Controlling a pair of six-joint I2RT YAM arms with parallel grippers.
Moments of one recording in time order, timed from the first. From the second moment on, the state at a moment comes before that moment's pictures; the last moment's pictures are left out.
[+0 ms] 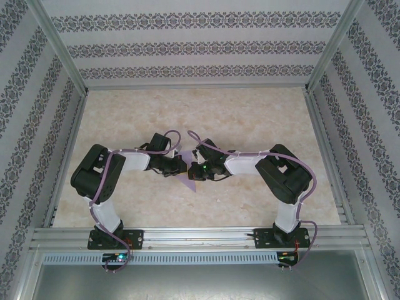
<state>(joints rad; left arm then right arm) -0.40 1.79 0.81 -0.07 0.65 -0.62 0.76 1.87 0.95 -0.10 -0.44 0.74</state>
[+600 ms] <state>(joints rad) -0.40 1.81 0.86 -0.16 0.63 -0.57 0.76 1.87 0.97 -0.14 -0.42 0.69</state>
